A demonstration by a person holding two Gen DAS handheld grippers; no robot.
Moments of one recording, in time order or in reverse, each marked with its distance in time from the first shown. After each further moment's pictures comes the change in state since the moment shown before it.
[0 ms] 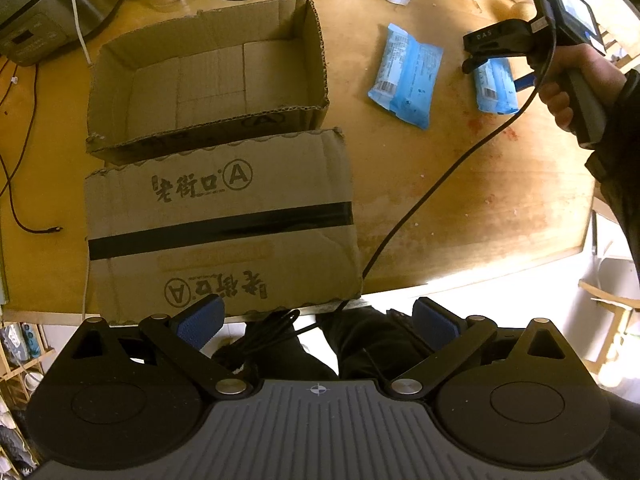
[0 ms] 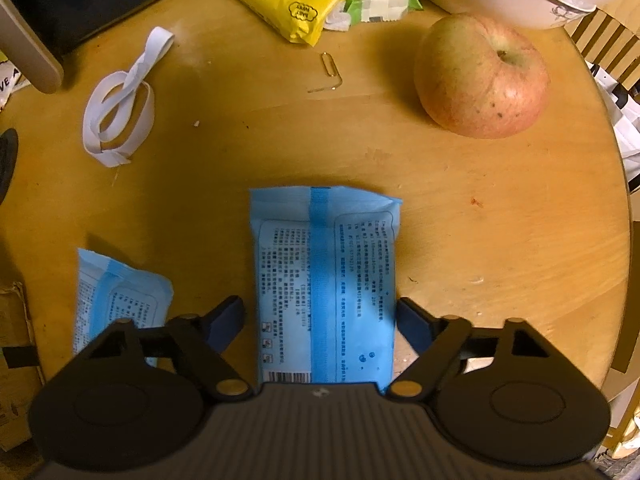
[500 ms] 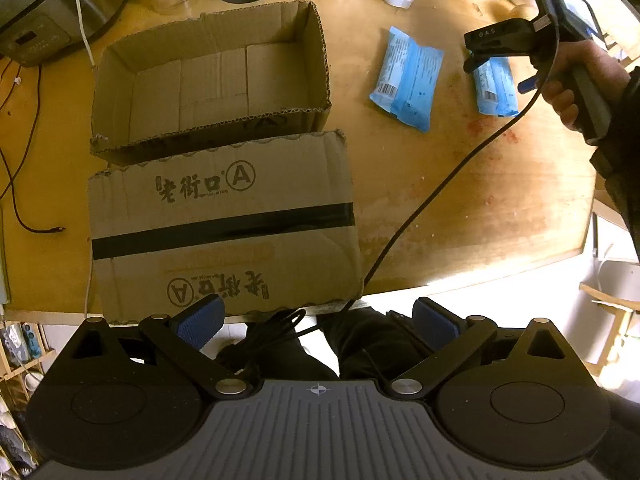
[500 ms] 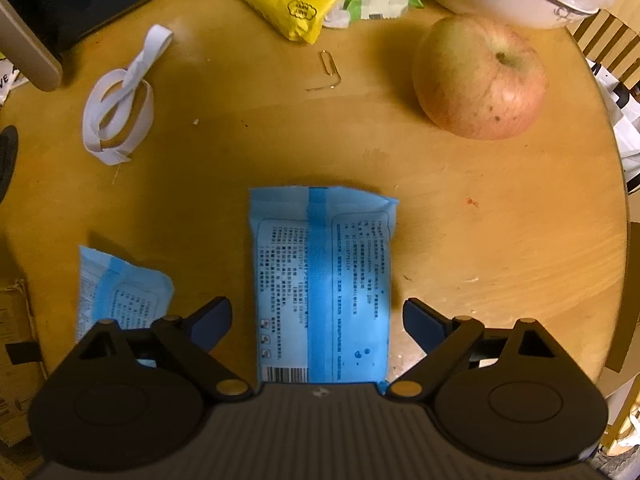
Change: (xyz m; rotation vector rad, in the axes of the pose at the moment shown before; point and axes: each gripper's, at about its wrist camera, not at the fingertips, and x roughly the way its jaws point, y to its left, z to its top) left arm -0.002 0.001 -0.002 -0.006 -0.007 0.005; right arm 0.002 -0.002 0.004 -0.006 0.036 -0.003
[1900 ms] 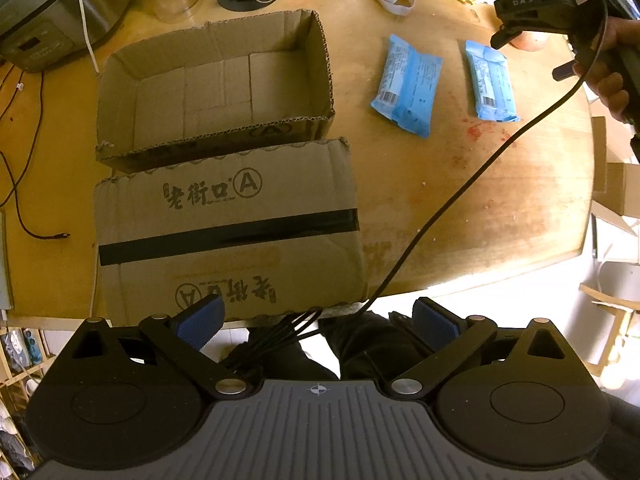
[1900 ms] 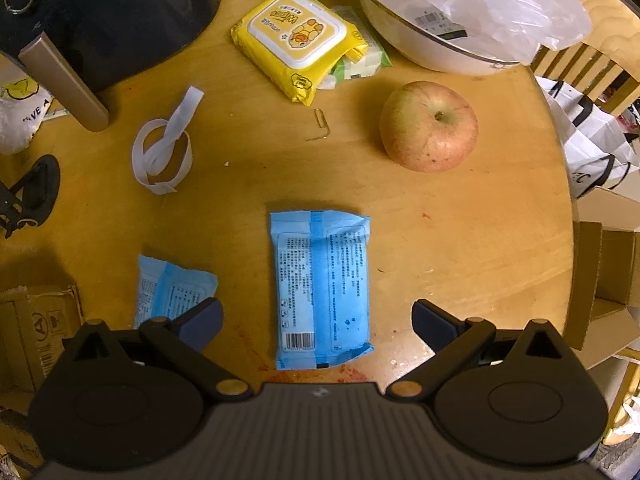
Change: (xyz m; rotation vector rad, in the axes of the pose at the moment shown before) left arm -0.004 0.006 -0.003 0.010 -0.021 -0.001; right arm -0.083 0.002 -0.002 0.030 -0.045 -0.016
